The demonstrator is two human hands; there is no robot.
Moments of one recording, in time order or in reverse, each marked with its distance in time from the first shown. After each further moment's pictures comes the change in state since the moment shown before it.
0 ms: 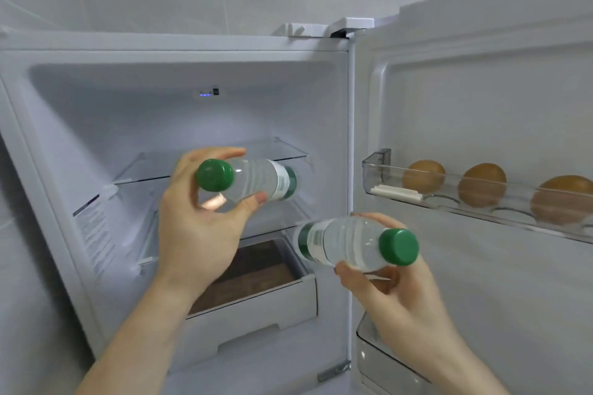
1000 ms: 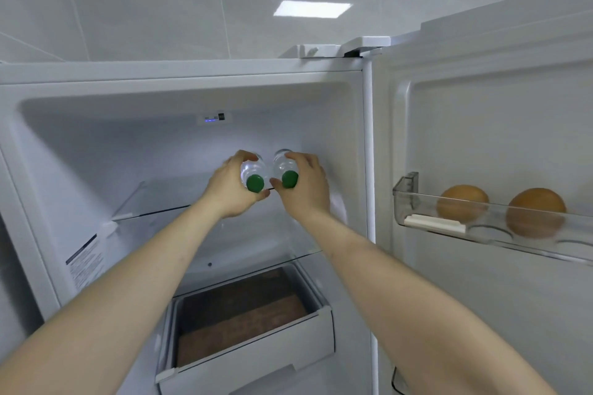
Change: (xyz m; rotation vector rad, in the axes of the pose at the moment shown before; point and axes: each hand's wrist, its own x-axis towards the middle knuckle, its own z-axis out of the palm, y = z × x) left_hand 0.141 -0.166 0.049 0.514 -0.458 -0.173; right_hand 0.262 0.085 0.125 -0.604 0.153 -0.178
